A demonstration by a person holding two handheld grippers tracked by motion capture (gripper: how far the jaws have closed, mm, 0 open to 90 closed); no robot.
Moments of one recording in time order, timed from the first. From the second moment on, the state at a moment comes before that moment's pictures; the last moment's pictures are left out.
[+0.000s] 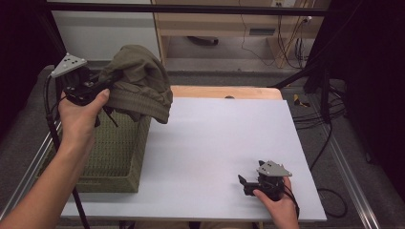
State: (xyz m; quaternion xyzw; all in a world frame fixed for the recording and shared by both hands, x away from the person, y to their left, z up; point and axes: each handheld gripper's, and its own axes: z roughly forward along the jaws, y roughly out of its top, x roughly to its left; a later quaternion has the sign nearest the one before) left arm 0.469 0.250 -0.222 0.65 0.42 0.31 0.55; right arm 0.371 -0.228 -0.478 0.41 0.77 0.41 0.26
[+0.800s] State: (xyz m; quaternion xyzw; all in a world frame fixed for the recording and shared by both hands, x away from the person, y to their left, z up) left arm 0.474 0.228 -0.226 0.66 0.41 0.29 0.55; right arm 0.371 -0.228 -0.478 0.41 0.77 0.41 0.26
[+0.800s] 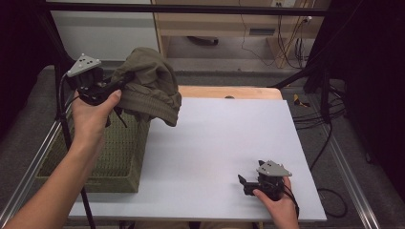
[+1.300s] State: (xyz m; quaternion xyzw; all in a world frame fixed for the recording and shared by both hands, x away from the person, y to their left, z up) left arm 0.479 0.199 -0.232 0.67 0.40 0.28 0.56; right arm 0.370 -0.228 -0.477 0.41 0.77 0.41 0.26
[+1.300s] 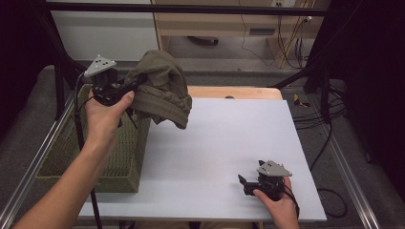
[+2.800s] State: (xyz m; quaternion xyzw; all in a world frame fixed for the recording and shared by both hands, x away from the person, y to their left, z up) left arm 0.487 0.159 -0.268 0.68 0.40 0.21 0.57; right arm 0.371 -0.229 -0.478 0.41 0.77 0.41 0.26
